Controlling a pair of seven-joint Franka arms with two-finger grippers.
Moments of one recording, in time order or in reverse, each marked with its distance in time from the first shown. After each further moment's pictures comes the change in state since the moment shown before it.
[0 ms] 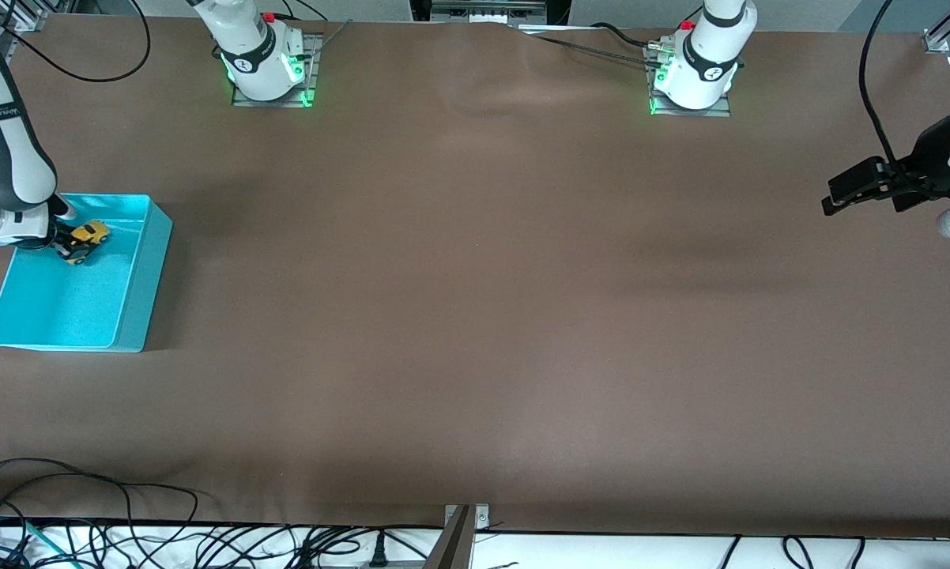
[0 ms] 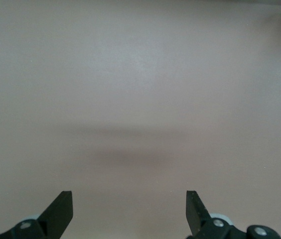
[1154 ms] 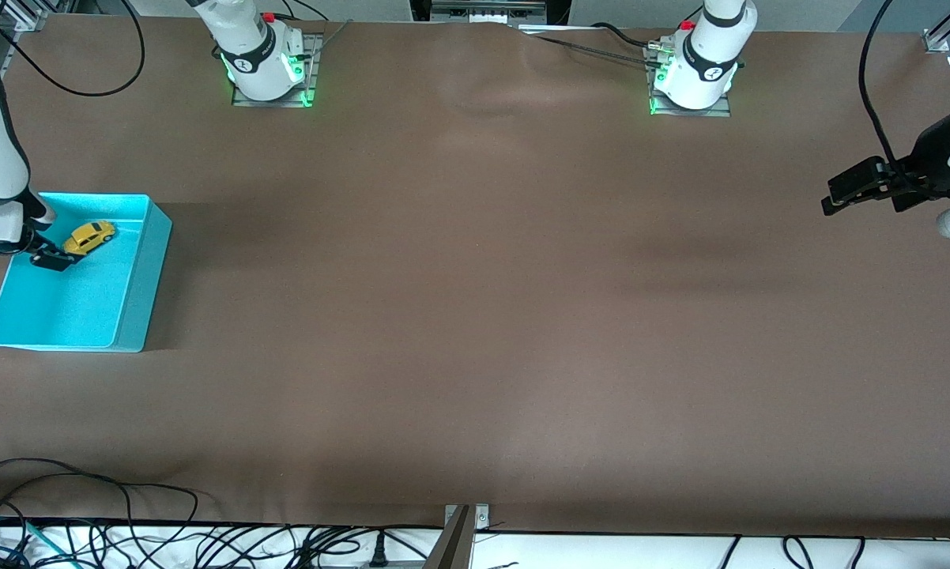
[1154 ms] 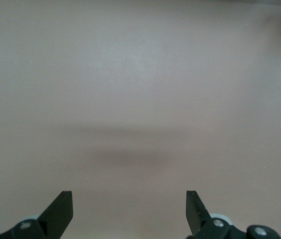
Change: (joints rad) left arm 0.000 0.000 0.000 0.000 -0.001 0.000 0.000; right arm 0.053 -0.155 0.090 0.087 0.059 -0.191 0.129
